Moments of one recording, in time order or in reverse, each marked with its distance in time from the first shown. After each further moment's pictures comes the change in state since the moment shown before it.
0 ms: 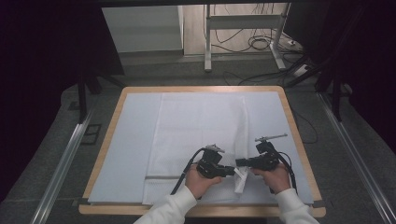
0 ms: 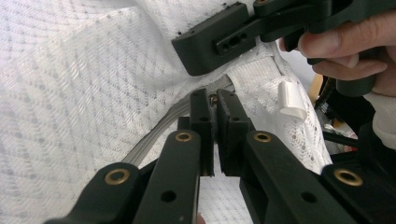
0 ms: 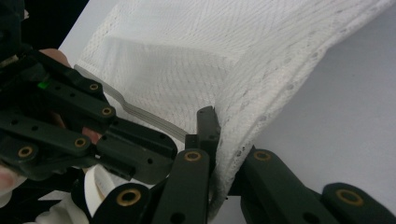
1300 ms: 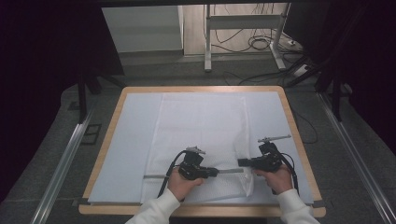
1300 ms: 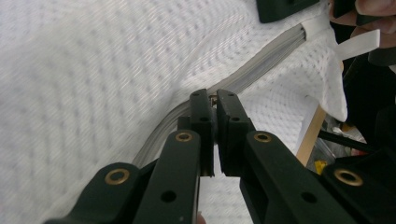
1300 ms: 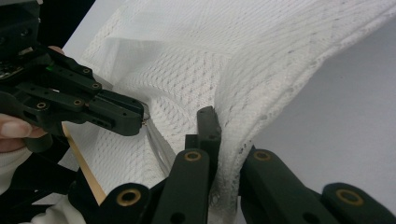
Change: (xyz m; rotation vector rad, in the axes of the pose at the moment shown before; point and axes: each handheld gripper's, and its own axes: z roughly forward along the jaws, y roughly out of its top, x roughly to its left) left arm 0.030 -0.031 -0.038 -0.006 0.047 -0.060; right arm 0.000 -0.004 -0.008 -0.036 -0.006 -0.012
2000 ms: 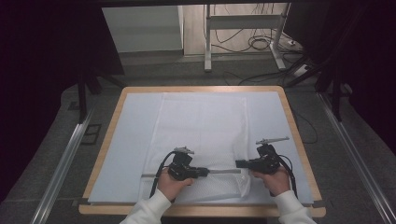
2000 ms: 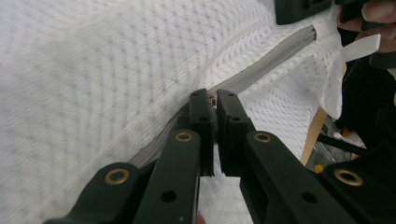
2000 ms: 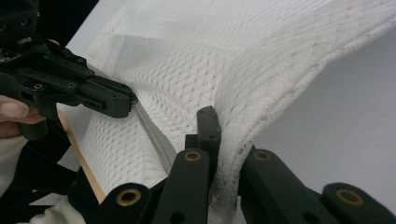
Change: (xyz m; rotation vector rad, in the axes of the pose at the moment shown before) left arm 0.015 -0.010 -0.024 -0.018 0.003 -0.029; right arm 0.007 -0.004 0.004 -0.011 0.003 -0.014
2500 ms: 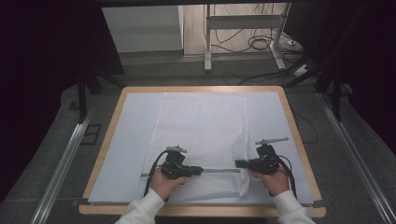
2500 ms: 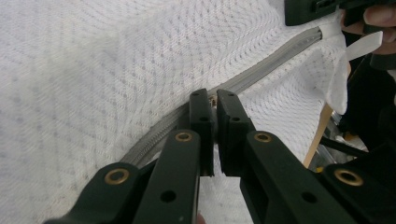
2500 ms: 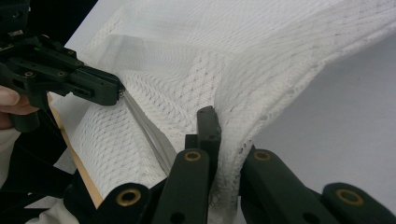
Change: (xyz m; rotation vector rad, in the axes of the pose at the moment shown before) left arm 0.012 -0.005 -0.016 -0.004 0.019 -0.010; right arm 0.000 -0.001 0.002 -0.010 -0.005 -0.004
